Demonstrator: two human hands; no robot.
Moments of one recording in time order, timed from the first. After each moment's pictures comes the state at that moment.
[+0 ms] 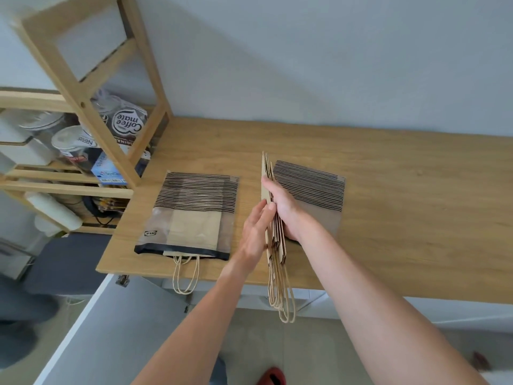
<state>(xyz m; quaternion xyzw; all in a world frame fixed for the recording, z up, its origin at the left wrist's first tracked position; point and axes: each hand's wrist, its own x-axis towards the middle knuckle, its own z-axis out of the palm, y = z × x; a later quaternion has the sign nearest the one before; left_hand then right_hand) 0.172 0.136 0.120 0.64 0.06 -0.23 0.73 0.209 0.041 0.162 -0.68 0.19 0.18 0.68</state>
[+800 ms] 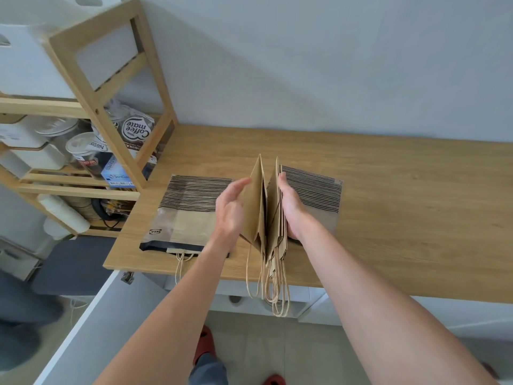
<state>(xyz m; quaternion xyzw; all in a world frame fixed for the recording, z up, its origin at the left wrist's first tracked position) 0.184 0.165 0.160 0.70 0.05 -0.05 0.71 0.201 0.031 0.159 -0.62 0.26 0.19 0.71</state>
